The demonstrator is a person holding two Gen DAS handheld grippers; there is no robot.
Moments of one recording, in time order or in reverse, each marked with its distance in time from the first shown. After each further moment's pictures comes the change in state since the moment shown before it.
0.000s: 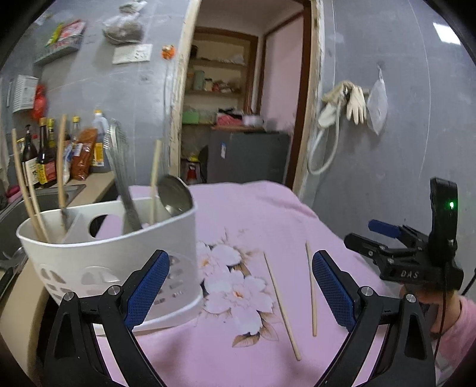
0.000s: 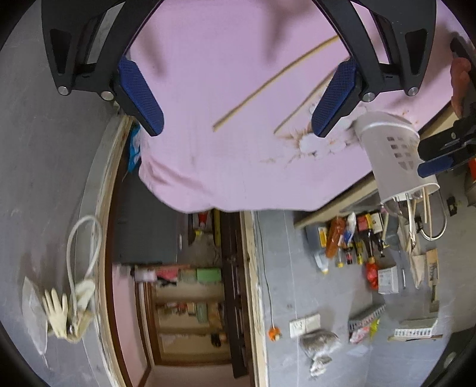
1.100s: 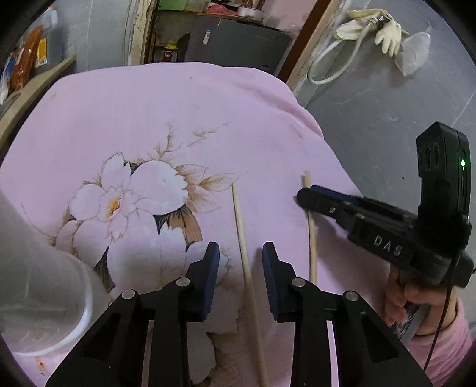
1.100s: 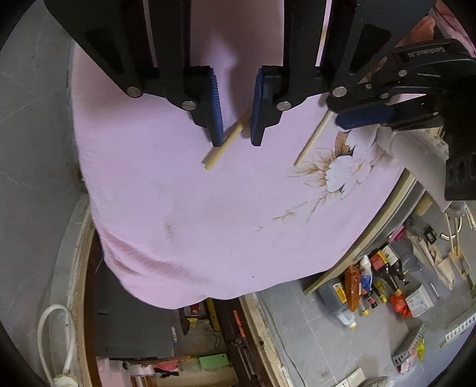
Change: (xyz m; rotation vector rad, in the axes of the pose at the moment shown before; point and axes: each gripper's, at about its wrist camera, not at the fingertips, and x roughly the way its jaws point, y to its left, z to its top) left arm 0.152 0.000 0.003 -0.163 0.551 -0.161; right arm 0.106 -0.029 0.004 0.170 0.411 0.122
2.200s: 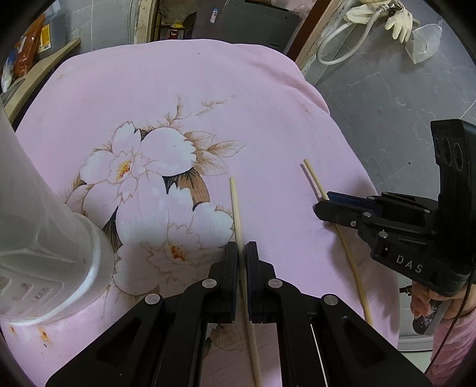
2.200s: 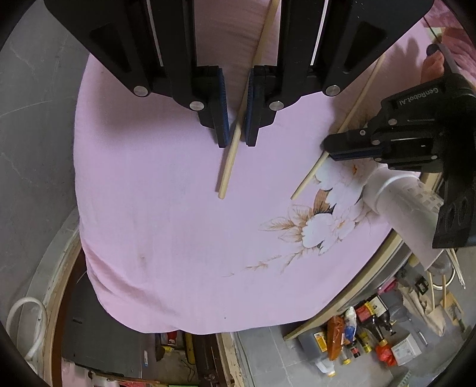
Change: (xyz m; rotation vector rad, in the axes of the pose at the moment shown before) left arm -0.017 0.000 -0.014 -0.016 0.118 0.046; right arm -0.011 0.027 -0.009 -0.135 0.209 -0.020
